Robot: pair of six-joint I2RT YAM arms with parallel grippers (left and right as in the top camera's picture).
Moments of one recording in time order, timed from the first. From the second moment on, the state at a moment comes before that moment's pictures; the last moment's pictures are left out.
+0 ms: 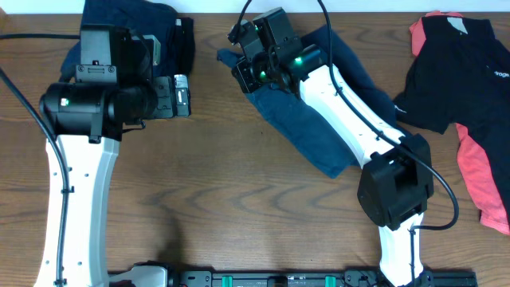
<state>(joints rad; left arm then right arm) -0.06 1.44 1.68 -1.25 0.13 -0.12 0.54 2.13 1.92 -0.60 -0.38 0.04</state>
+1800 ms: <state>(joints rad) -0.10 2.21 1.66 -0.81 0.29 -0.06 0.05 2.04 1.92 -1.11 -0.45 -0.10</state>
